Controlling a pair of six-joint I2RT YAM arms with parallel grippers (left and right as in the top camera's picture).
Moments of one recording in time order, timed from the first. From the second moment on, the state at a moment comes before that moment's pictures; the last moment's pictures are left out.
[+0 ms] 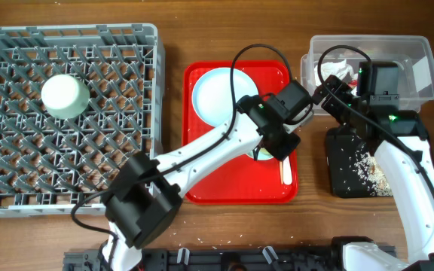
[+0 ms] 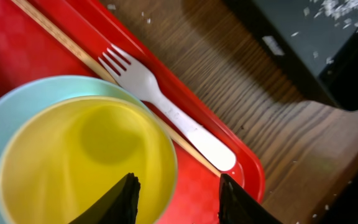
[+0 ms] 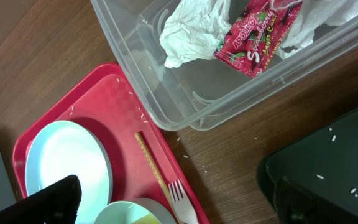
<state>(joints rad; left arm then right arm) -0.91 2.00 1.63 -0.86 0.18 -0.13 0.02 1.32 1.04 -0.67 -0.03 0.65</state>
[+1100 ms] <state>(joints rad) 0.20 1.70 1.64 -1.15 0.73 -0.39 0.02 1.32 1.04 -0.67 -0.03 0.65</state>
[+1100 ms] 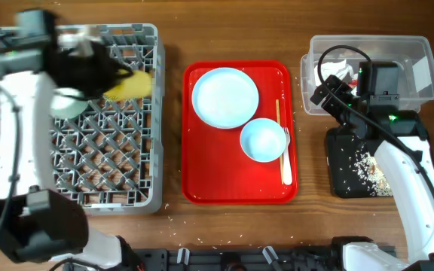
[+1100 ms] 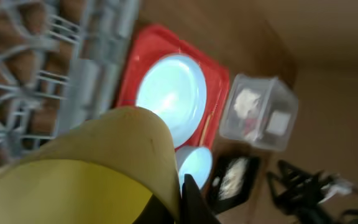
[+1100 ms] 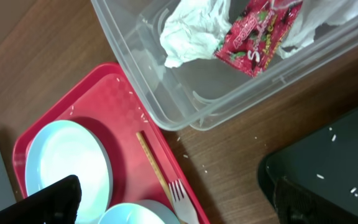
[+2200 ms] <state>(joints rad) 0.86 1.81 1.10 -0.84 1.36 -0.32 0.02 1.32 1.04 -0.67 -0.03 0.65</state>
